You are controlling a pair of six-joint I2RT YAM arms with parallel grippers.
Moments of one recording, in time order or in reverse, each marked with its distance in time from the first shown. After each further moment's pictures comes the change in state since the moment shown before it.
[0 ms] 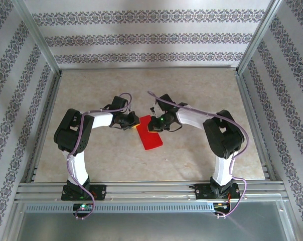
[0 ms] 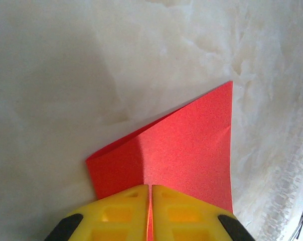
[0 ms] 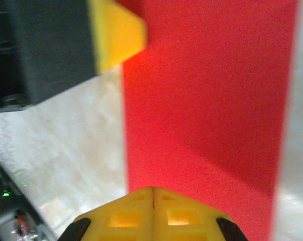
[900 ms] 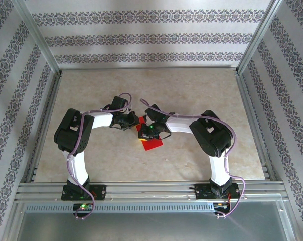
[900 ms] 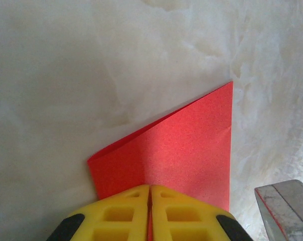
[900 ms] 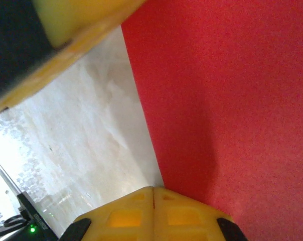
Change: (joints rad) left arm 0.000 0.001 -0.005 0.016 -0.005 -0.007; right arm 0.123 0.115 -0.041 0.222 0.031 0.320
